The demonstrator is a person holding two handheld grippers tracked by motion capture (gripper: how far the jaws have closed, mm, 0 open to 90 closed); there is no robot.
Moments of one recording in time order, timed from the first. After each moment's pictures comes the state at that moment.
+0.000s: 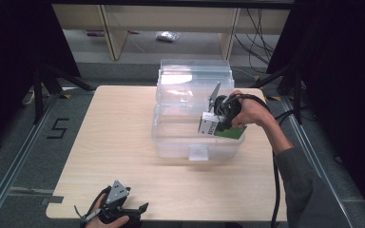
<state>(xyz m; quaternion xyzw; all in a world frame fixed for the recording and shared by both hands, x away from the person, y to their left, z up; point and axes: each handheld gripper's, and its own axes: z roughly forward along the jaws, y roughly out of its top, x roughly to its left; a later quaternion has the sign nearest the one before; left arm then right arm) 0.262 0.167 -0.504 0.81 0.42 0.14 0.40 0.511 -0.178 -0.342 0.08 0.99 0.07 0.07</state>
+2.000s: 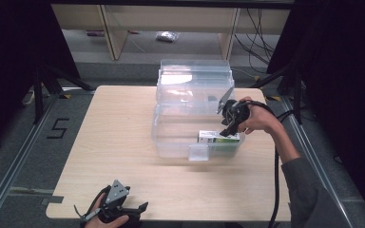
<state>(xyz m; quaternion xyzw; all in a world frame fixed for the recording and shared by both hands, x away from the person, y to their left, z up) 0.263 0.168 -0.502 0.81 0.41 0.14 0.40 0.508 -0.209 -0.361 0.13 0.98 0.15 0.06</state>
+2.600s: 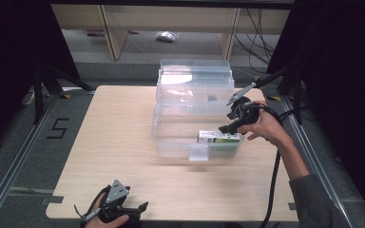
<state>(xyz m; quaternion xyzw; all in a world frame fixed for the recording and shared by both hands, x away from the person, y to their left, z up) 0.264 0.167 -0.503 0.81 0.42 0.14 0.40 0.481 -0.228 -0.347 0.28 0.92 0.27 0.11</state>
